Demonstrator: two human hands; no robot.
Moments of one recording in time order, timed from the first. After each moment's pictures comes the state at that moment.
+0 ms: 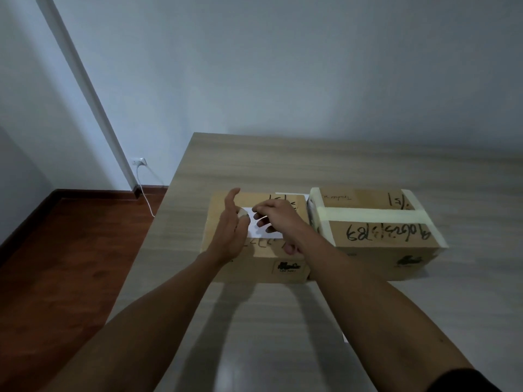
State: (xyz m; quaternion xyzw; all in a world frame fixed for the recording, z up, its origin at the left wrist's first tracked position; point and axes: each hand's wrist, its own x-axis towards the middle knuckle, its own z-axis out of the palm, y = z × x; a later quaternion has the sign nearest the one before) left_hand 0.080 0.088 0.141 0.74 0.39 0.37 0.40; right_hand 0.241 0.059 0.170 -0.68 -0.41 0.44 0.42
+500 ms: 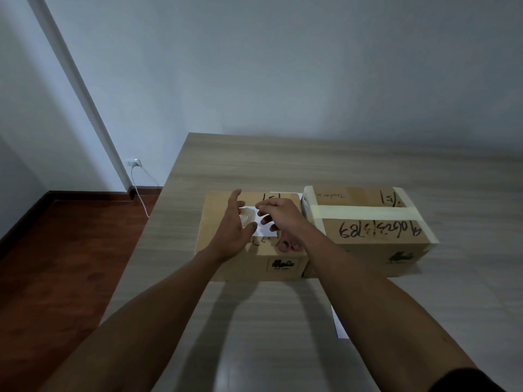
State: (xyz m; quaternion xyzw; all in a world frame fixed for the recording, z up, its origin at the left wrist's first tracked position) left_hand 0.087 0.086 0.138 0.76 0.39 0.29 0.43; right_hand 0.259 0.049 0.169 -0.68 -0.41 0.43 0.42
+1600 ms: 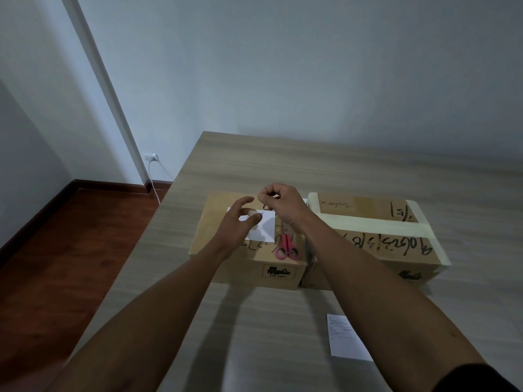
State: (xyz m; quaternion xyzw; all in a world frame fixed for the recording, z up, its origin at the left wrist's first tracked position) left_hand 0.123 0.089 0.143 0.62 0.45 0.34 0.54; right_hand 0.290 0.074 0.183 -0.62 -0.51 0.36 0.46
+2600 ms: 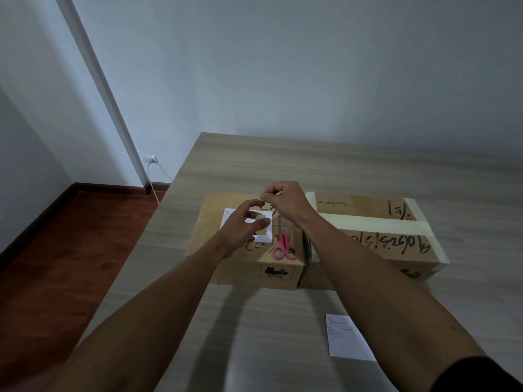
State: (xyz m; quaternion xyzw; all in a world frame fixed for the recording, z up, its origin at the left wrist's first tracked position) left_hand 0.134 0.086 0.155 0.63 0.41 0.26 0.60; right_hand 0.307 0.080 0.184 -0.66 -0.53 0.30 0.44
